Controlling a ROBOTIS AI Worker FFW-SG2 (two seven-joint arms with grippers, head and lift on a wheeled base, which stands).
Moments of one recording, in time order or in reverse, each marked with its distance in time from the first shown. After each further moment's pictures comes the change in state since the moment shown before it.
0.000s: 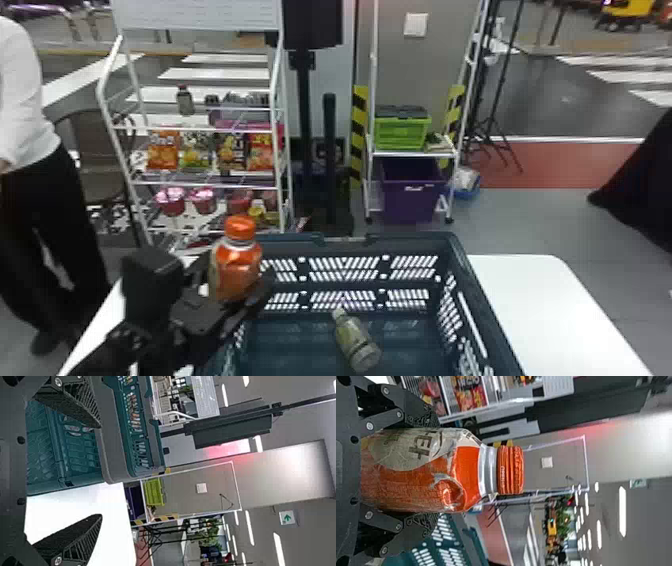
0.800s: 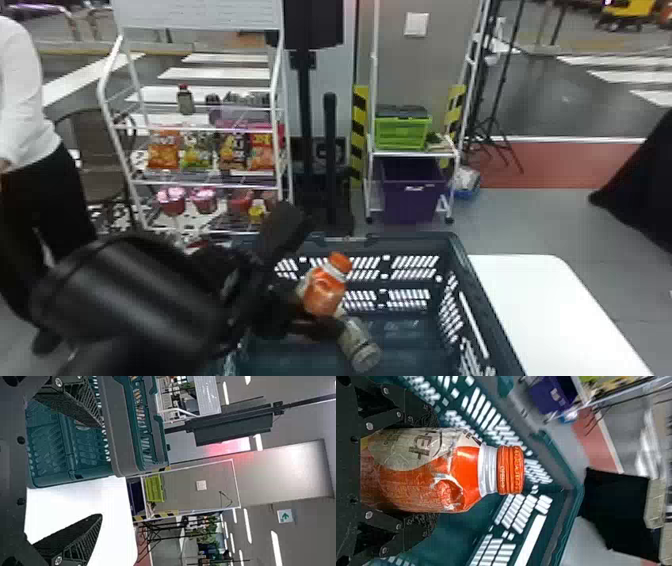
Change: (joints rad) left arm -0.570 -0.055 -0.351 0.233 -0.249 0.760 -0.609; right arm 0.002 0.000 -0.014 0.082 0.000 -0.094 0.001
